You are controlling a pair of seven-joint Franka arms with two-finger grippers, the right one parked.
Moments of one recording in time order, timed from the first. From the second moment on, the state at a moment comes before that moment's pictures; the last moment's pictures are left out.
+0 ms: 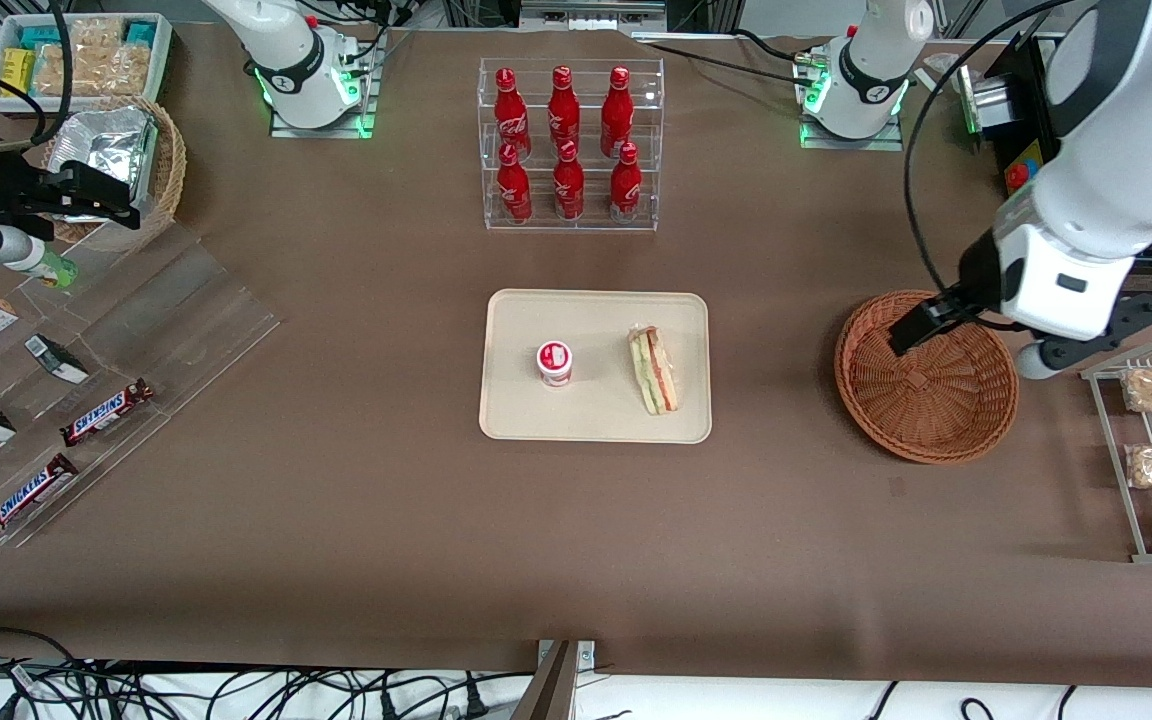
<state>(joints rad) 0.17 0.21 -0.40 -1.47 0.04 1.72 -0.67</state>
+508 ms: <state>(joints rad) 0.17 0.16 -0.25 -1.47 0.02 1.60 -0.14</state>
